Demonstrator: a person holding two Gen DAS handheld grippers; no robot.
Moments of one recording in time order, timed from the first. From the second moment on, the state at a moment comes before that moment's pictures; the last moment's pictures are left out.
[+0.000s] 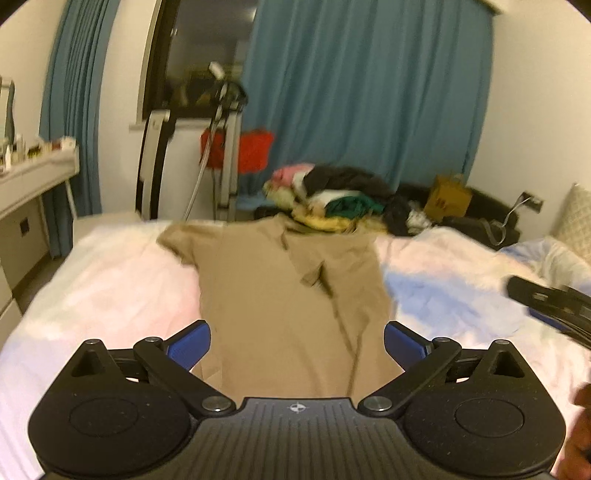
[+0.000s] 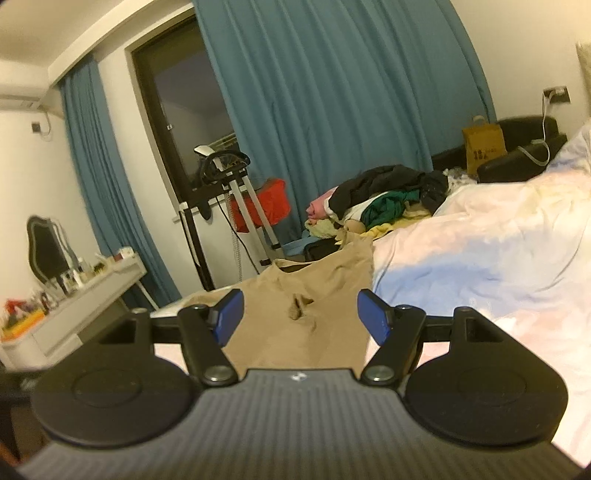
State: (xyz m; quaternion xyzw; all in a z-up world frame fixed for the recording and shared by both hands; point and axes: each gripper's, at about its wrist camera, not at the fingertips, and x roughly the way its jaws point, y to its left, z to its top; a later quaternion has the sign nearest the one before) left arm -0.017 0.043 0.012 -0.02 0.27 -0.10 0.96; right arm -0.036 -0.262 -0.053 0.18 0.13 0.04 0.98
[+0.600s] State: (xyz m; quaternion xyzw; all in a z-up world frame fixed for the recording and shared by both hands) left arm 0.279 0.179 -0.108 -0.30 0.37 0.09 0.88; right arm 0.083 -0.261 -0.143 0.21 0.23 0.05 0.95
